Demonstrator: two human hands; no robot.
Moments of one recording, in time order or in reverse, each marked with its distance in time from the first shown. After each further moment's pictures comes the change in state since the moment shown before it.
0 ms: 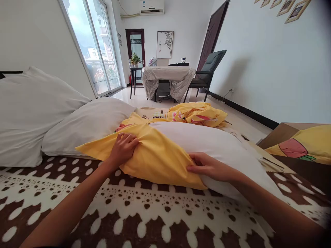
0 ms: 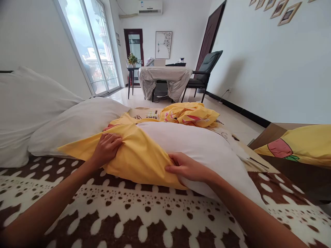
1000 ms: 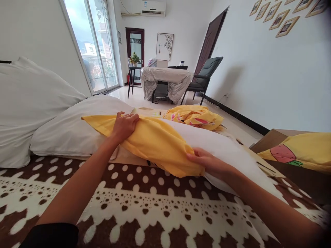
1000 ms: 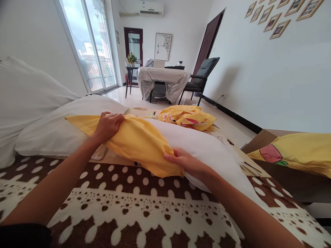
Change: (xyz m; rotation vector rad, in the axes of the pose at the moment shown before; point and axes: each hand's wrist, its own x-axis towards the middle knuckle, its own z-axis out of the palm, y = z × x) left_hand 0.076 -0.041 0.008 -0.051 -0.086 -0.243; right_hand 0.022 0.006 -0.003 0.316 0.080 0.127
